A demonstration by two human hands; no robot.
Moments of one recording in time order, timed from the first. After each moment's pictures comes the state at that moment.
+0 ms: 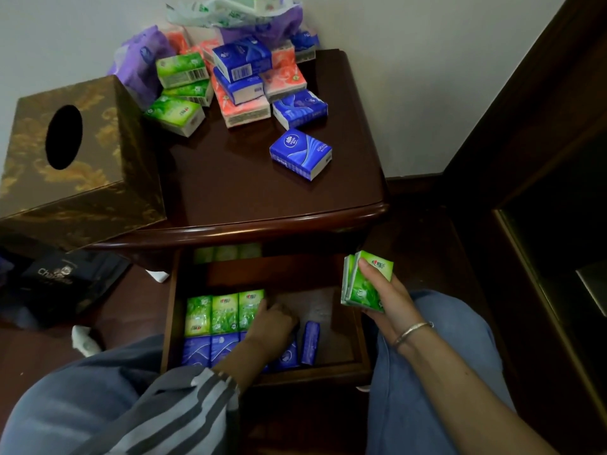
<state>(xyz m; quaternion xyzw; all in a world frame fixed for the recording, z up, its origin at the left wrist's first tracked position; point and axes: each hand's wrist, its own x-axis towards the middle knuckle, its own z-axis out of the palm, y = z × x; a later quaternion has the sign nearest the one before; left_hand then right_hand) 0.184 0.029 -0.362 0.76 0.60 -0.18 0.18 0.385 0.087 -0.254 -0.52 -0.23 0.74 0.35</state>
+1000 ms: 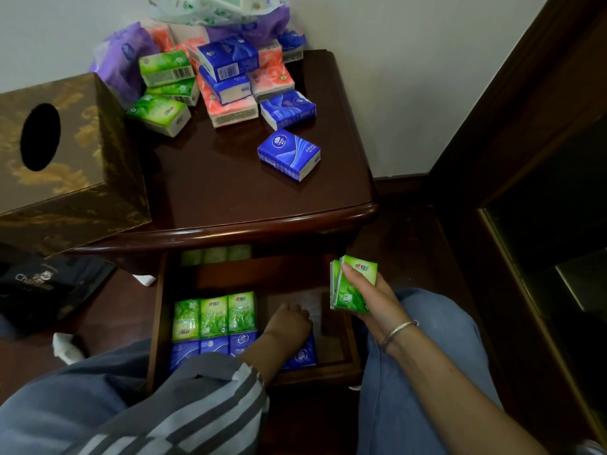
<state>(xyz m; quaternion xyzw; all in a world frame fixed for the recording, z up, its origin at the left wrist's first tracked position) 0.229 0.048 -0.358 0.81 0.48 -0.31 0.13 0.388 0.087 -0.270 -0.55 -0.27 0.73 0.31</state>
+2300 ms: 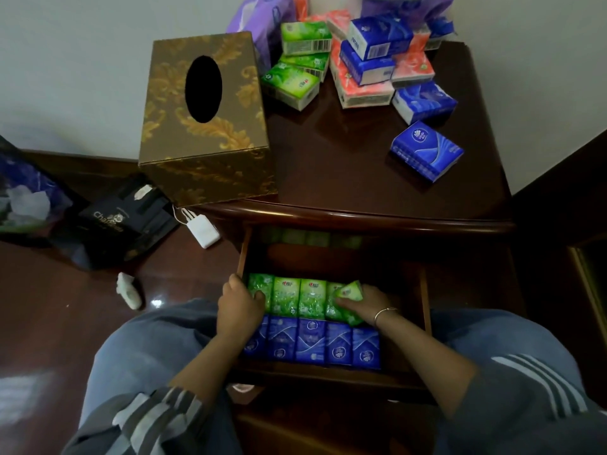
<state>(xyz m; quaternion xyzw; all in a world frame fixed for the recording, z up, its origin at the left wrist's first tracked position) 0.062 -0.026 -0.318 0.28 0.89 0.17 0.32 0.271 0.097 -0.367 -0.60 -0.61 0.52 -0.05</state>
